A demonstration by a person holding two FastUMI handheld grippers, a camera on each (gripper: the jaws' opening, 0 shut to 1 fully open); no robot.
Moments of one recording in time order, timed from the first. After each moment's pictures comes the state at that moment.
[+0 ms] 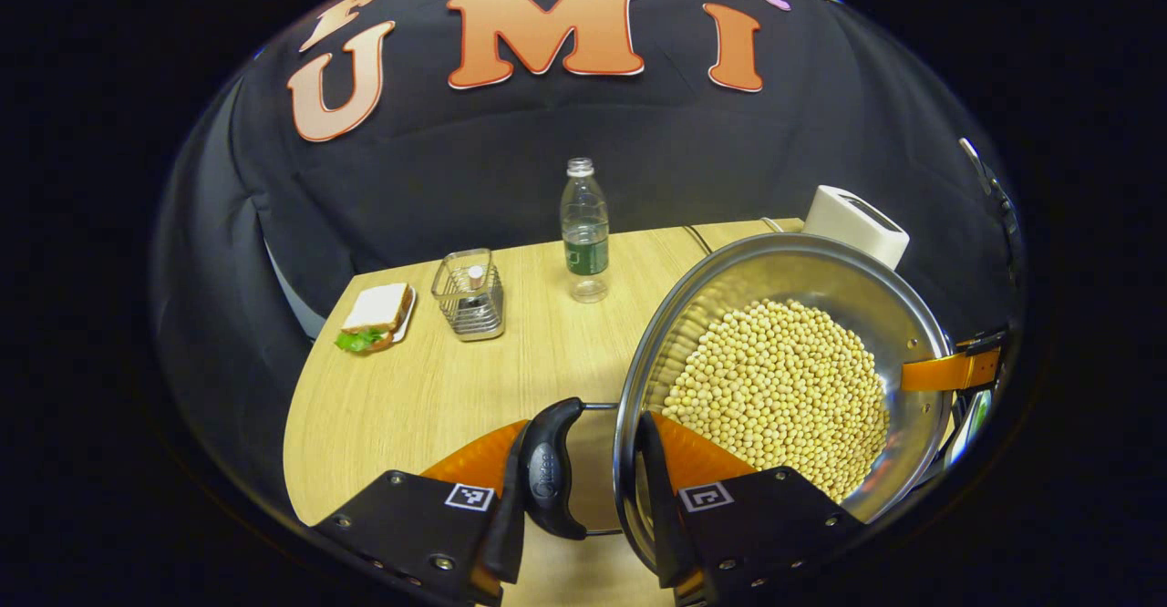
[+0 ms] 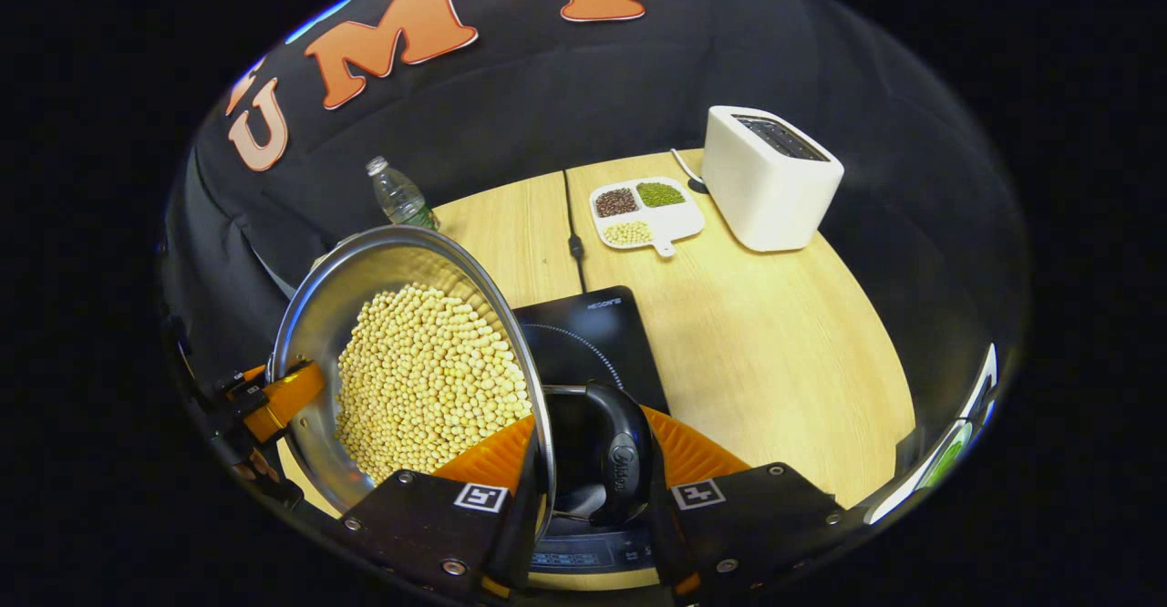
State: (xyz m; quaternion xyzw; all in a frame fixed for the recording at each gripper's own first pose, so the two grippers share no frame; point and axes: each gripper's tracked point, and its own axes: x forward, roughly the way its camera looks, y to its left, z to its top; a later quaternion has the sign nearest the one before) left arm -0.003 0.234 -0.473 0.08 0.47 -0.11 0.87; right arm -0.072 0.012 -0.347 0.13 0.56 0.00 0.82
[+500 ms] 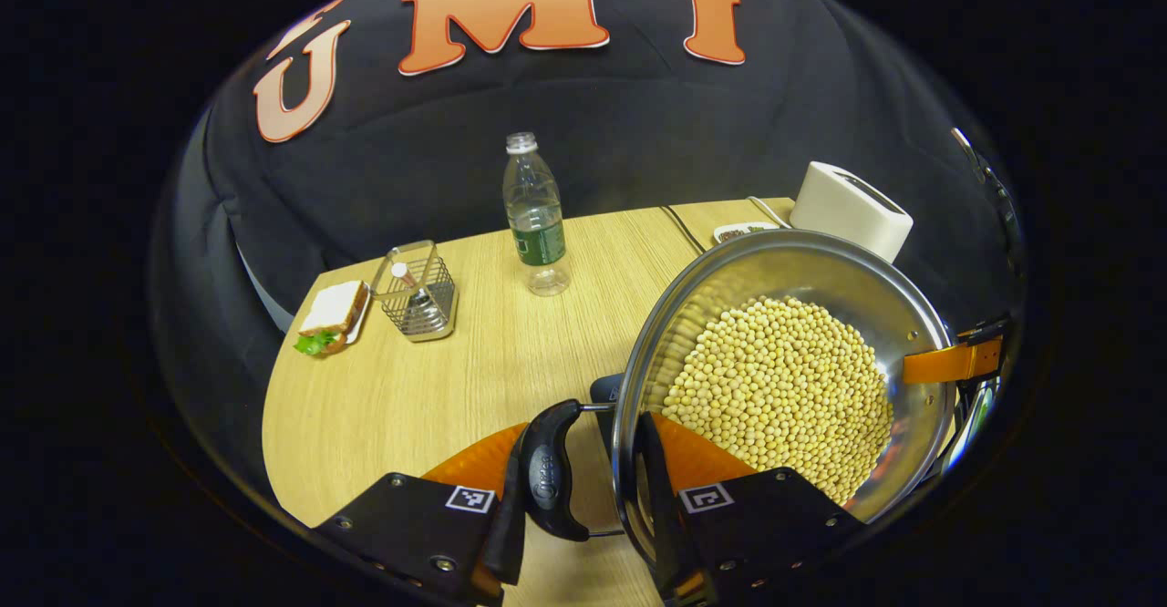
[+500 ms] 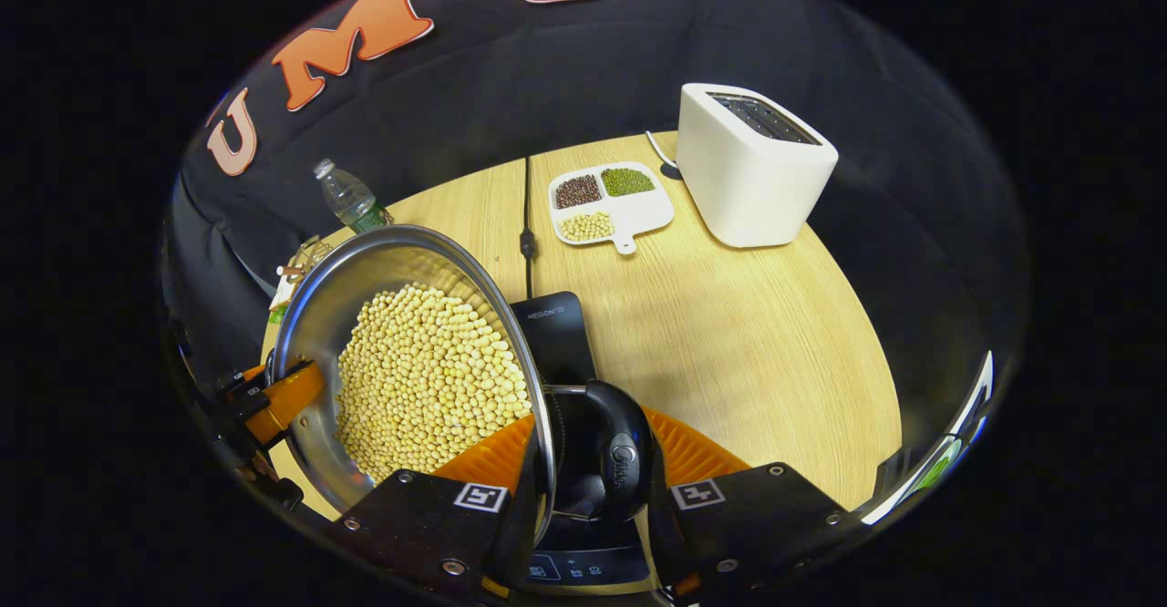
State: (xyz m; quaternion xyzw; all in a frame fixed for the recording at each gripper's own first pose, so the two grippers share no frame) left arm 0.003 0.229 -0.480 0.09 0.50 -0.12 0.85; right arm -0.063 -0.017 -0.389 0.13 0.60 -0.01 0.79
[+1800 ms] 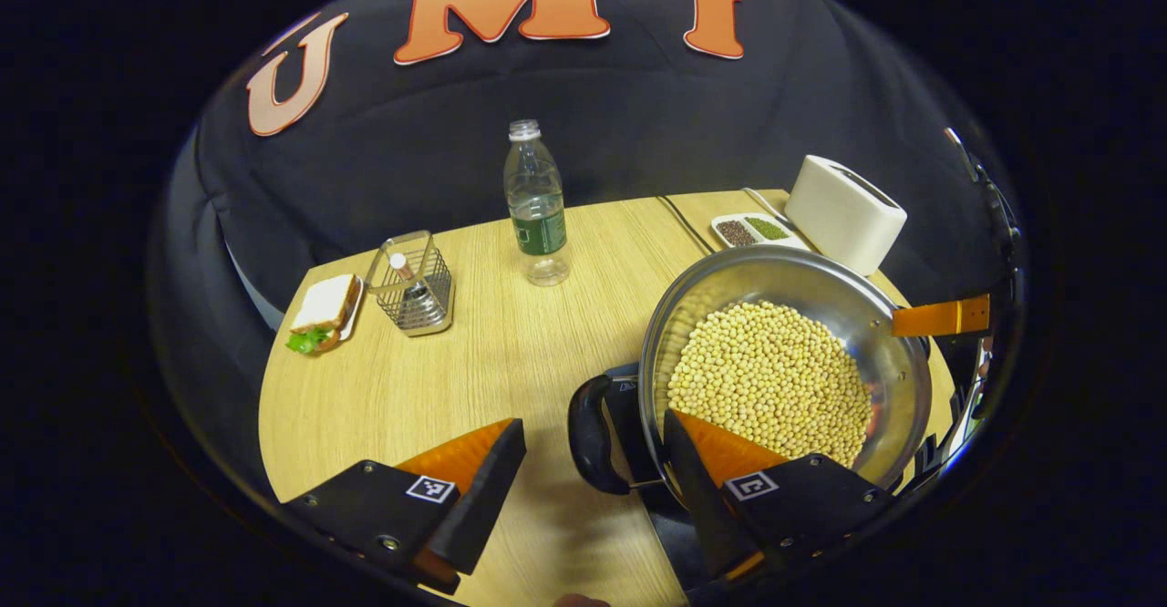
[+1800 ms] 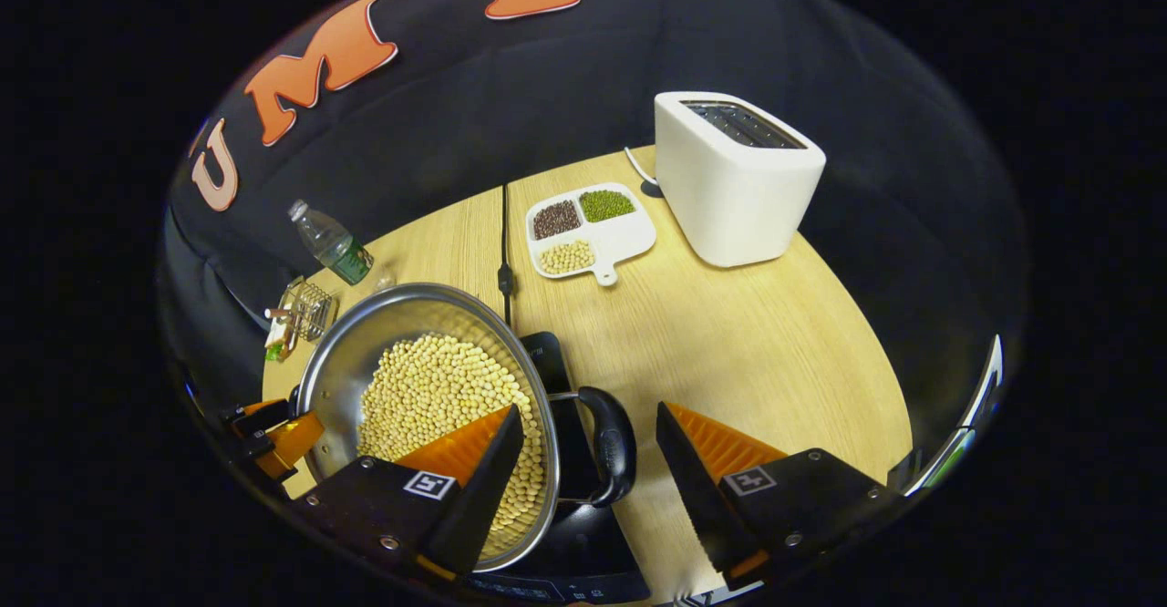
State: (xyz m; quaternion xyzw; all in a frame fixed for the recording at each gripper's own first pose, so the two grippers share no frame) left arm 0.012 0.241 -0.429 0.09 0.49 -0.14 0.85; right arm -0.029 -0.035 -0.380 0.16 0.54 -0.04 0.82
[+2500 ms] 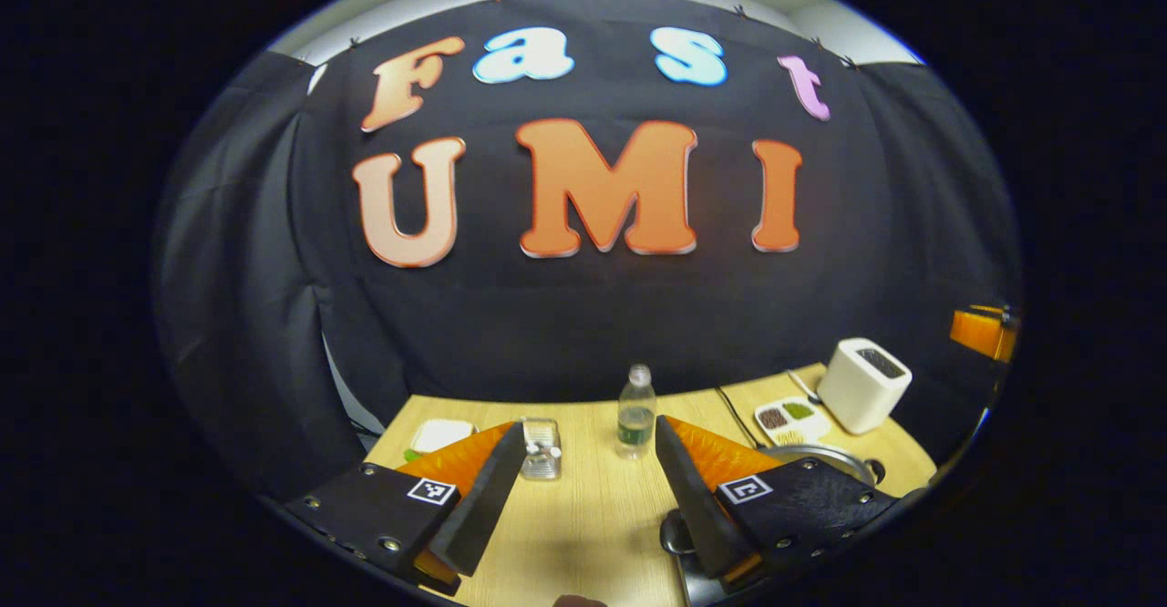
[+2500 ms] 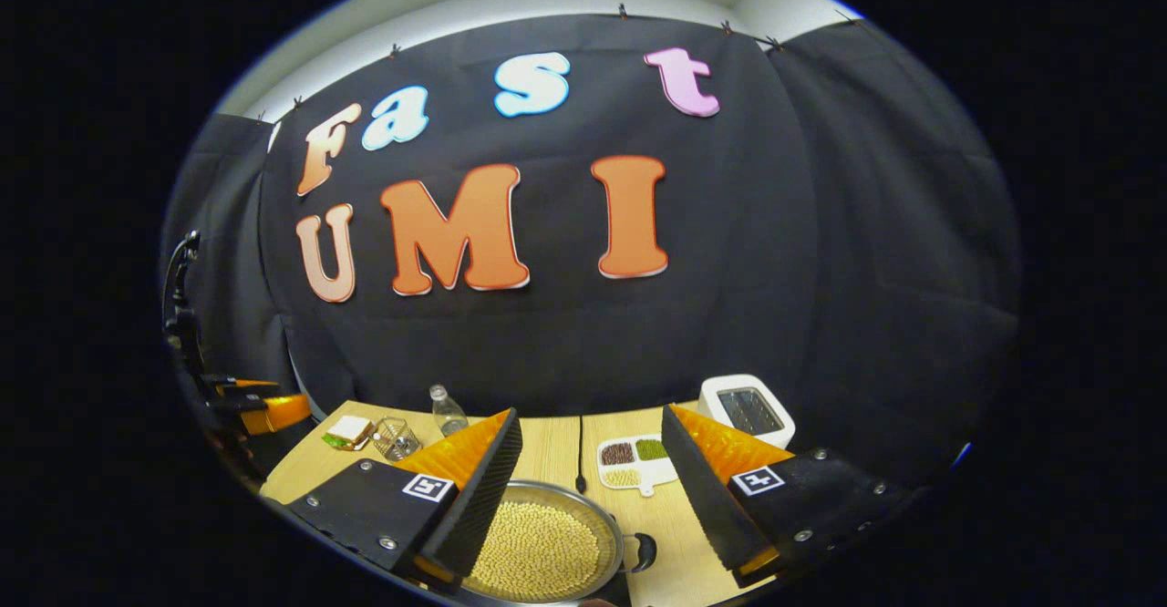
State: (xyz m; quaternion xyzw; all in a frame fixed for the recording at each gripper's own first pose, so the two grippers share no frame) left arm 0.127 0.316 -0.181 0.05 0.24 -0.04 0.97; right arm 0.046 -0.035 -0.099 0.09 0.18 0.00 0.98
